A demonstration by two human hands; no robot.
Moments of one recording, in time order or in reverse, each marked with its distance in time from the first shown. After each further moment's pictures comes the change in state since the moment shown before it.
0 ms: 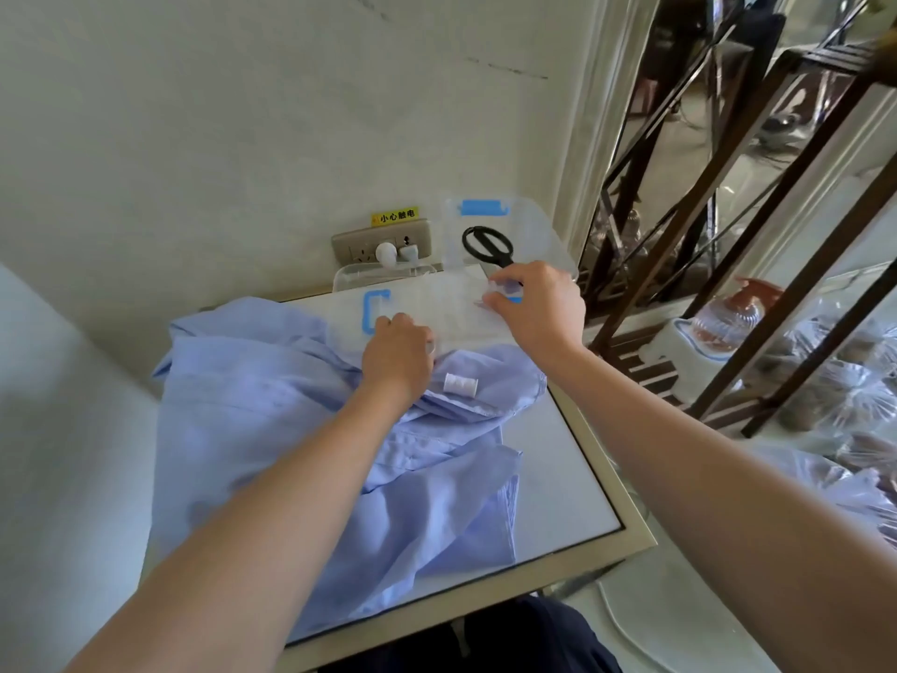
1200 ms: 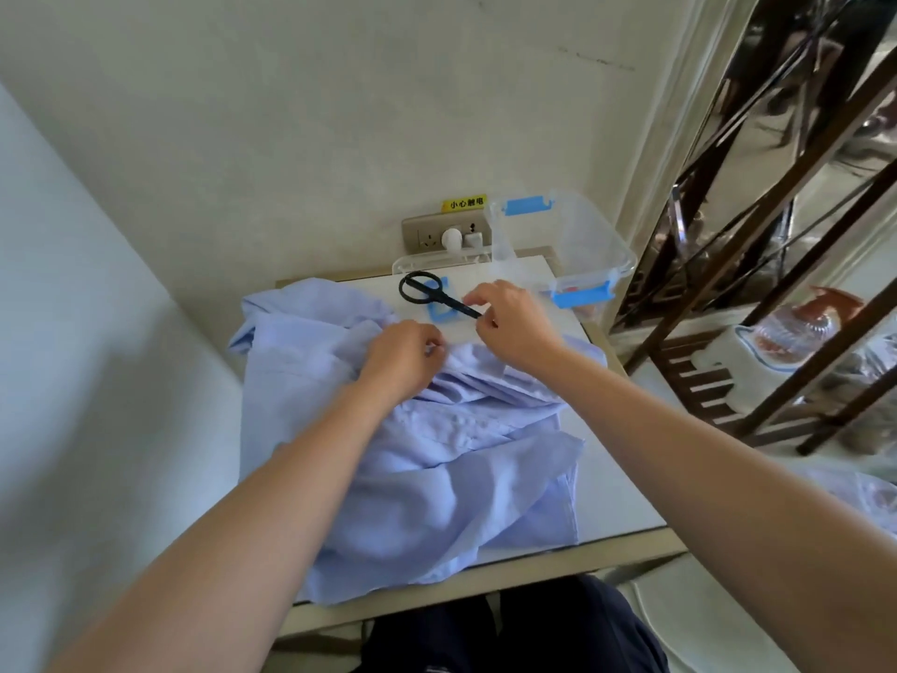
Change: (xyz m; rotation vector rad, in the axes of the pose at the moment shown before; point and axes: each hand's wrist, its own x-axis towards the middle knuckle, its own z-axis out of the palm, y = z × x) left_hand -0.055 -0.059 -0.031 -0.391 -0.082 -0.153; right_hand -0.022 -0.060 0.059 0.008 -0.406 -0.255
